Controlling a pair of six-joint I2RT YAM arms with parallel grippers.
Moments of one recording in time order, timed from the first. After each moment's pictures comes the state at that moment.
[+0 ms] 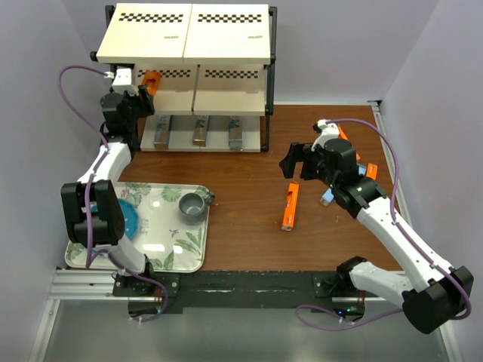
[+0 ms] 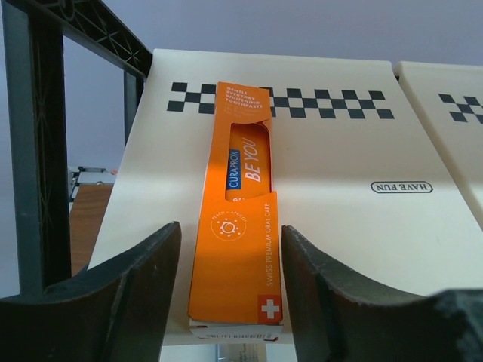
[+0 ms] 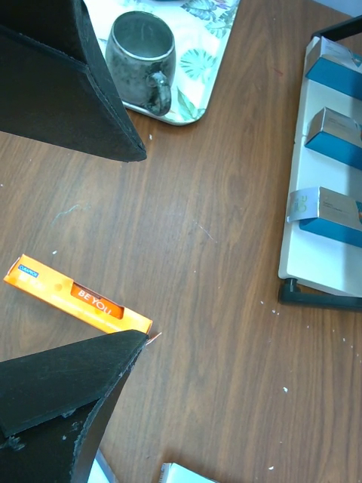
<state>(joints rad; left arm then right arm) 0.11 1.67 1.23 0.38 0.13 -0.06 0.46 1.04 0.96 -0.36 0.03 0.35</state>
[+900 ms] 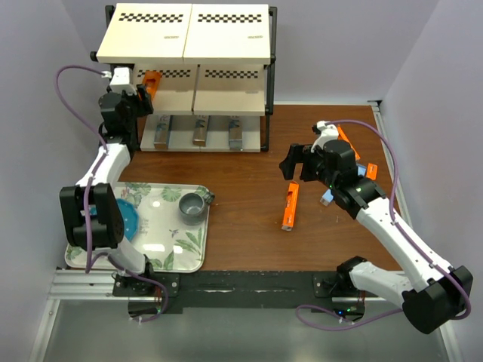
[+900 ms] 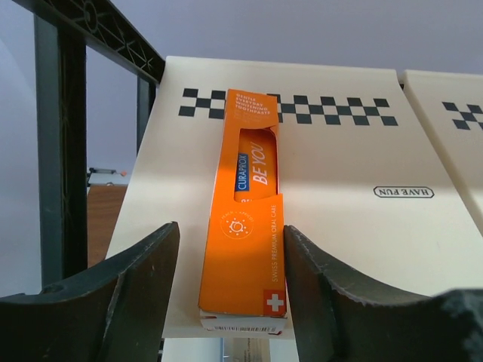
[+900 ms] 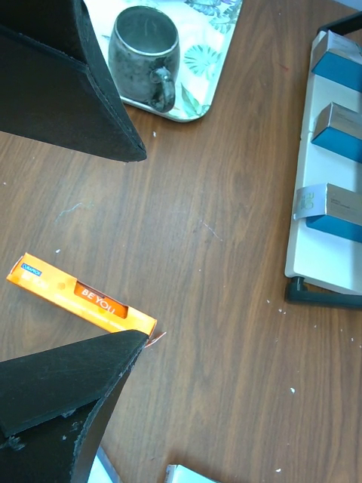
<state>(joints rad) 0.11 1.64 1.22 0.37 0.10 -0.06 0.46 1.04 0.95 -0.36 0.03 0.35</state>
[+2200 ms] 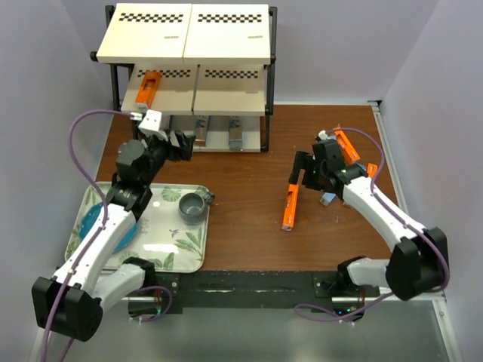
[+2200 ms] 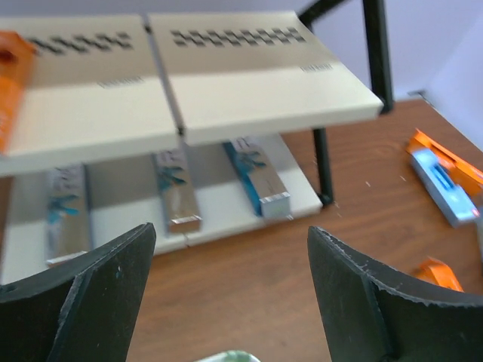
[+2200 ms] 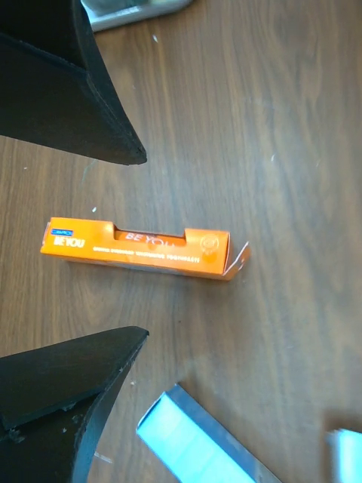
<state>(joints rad) -0.25 0.99 0.82 0.15 0.08 -0.13 0.36 1.27 0.95 -0.56 0.09 0.53</state>
